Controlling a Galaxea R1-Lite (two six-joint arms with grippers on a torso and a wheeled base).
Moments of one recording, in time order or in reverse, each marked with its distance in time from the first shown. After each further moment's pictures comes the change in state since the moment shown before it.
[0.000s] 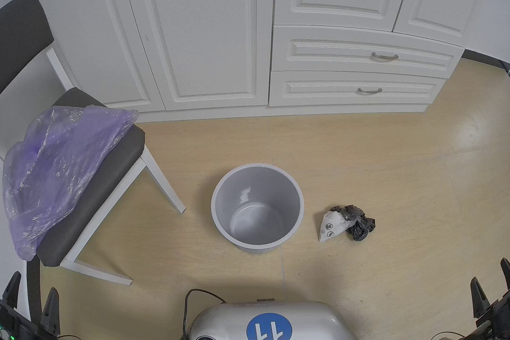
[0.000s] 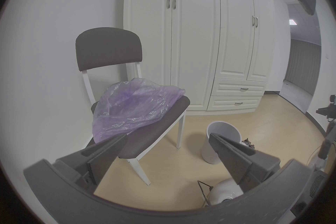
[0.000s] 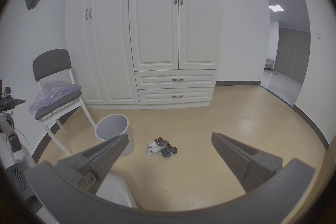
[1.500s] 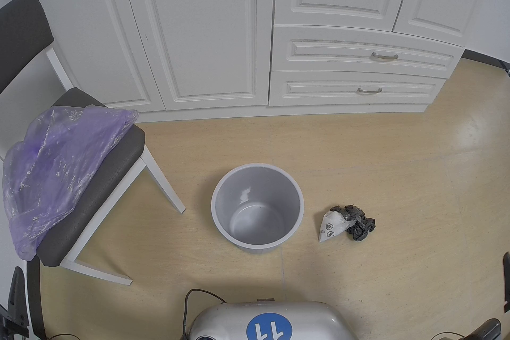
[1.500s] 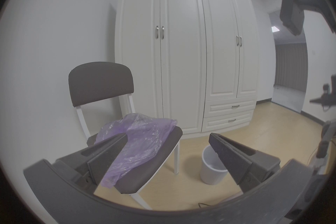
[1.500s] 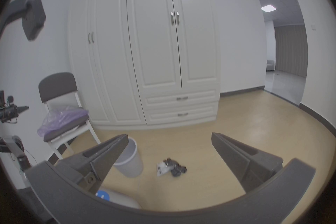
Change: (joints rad) left arm -0.008 0.025 -0.178 -0.061 -0.067 0.077; right arm 0.003 0.028 -0.175 -0.029 0.040 0.078
